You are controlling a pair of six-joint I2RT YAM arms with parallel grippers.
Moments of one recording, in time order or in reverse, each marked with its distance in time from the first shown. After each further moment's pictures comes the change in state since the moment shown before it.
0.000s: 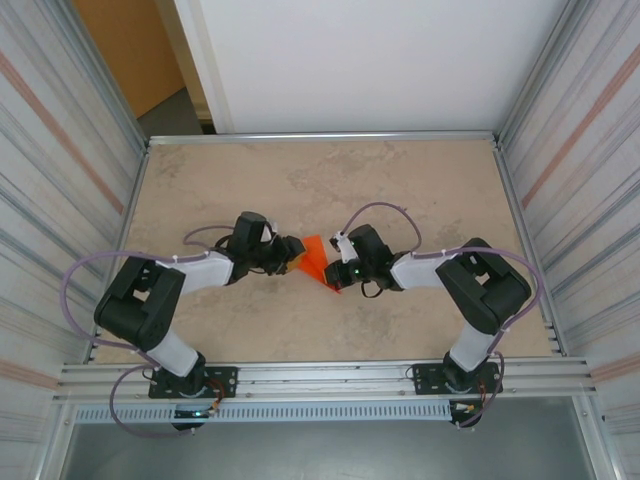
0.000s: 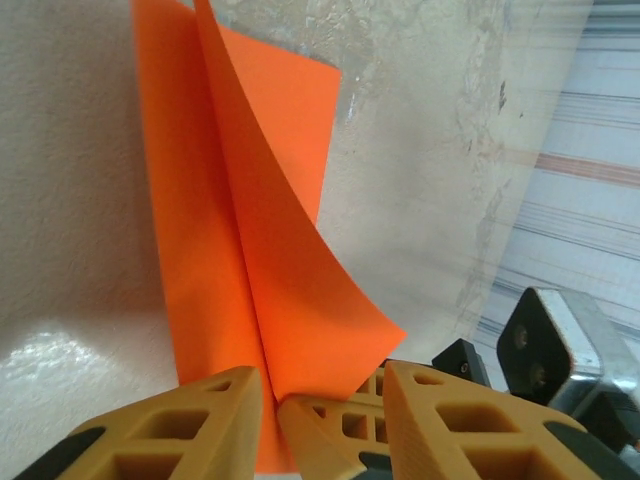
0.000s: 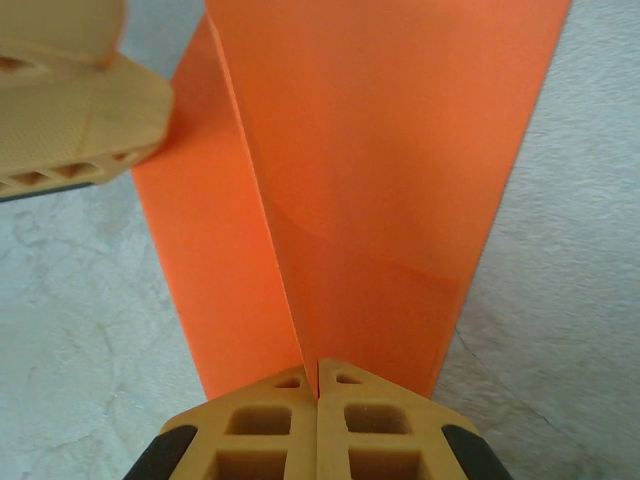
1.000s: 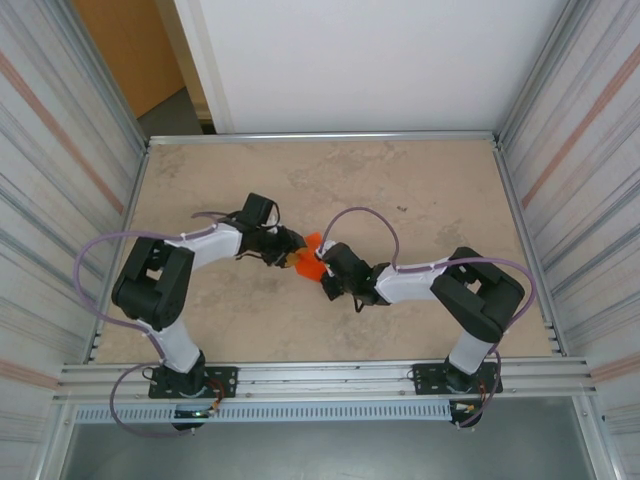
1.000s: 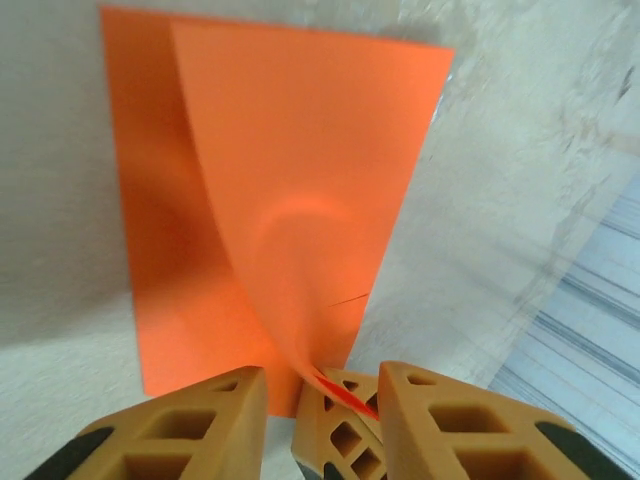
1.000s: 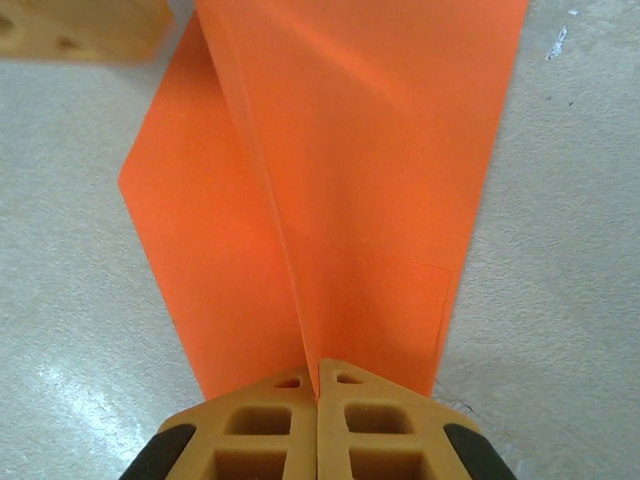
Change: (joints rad) left arm 0.050 0.121 0.285 -0.448 0.048 0.104; right arm 0.209 -0.014 0.018 -0.074 0.545 -0.186
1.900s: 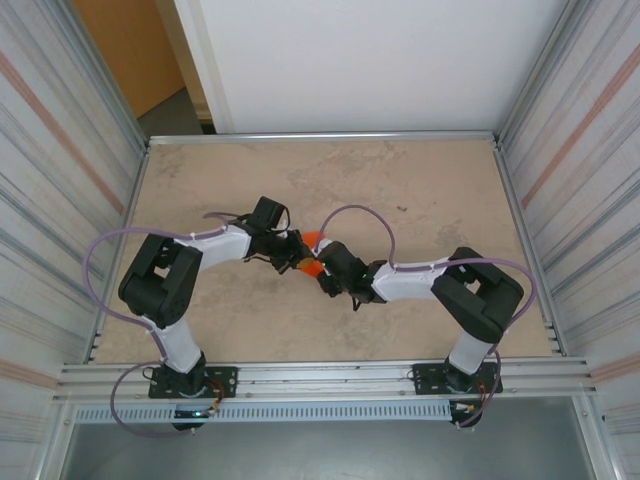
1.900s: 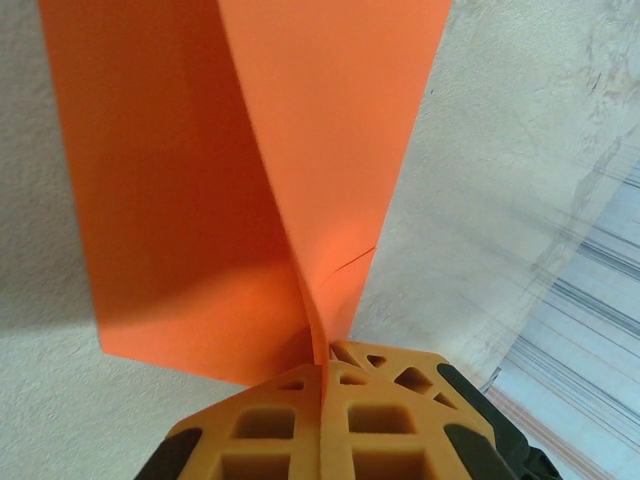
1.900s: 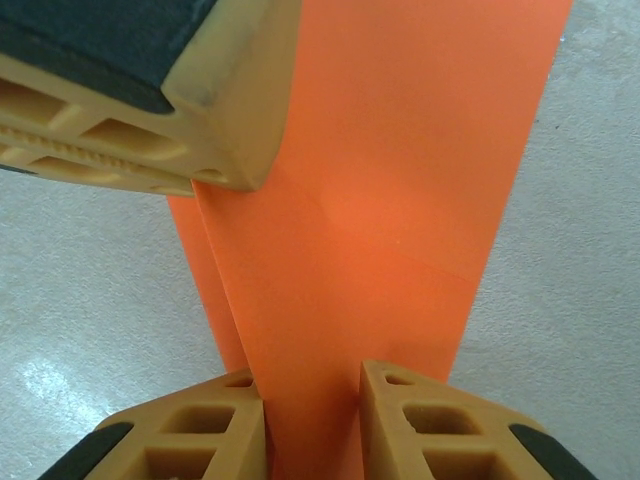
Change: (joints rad) left arm -0.075 0.049 0.017 0.014 0.026 0.005; right arm 0.030 0.006 0.063 -0.094 0.063 -0.028
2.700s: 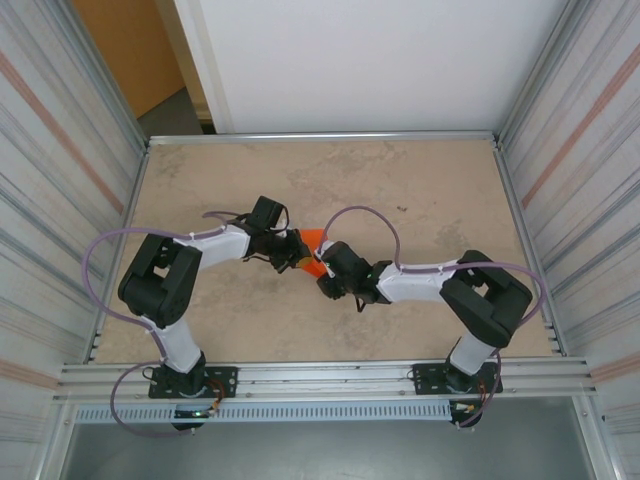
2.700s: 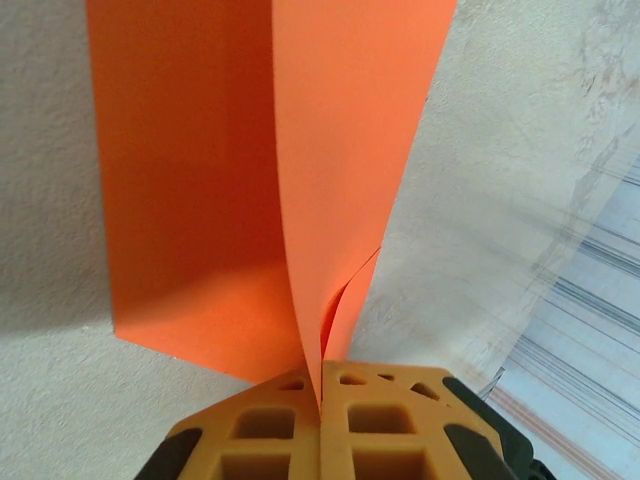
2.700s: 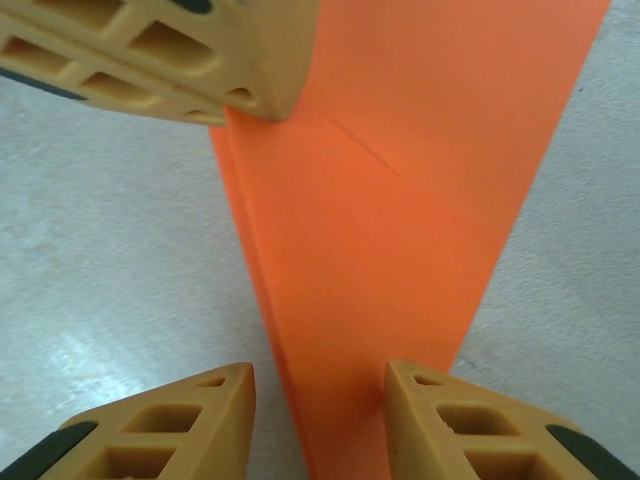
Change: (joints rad) left arm 0.009 0.000 0.000 0.002 0.000 0.020; right arm -0.007 -0.044 -0.022 -0.037 -0.053 0.002
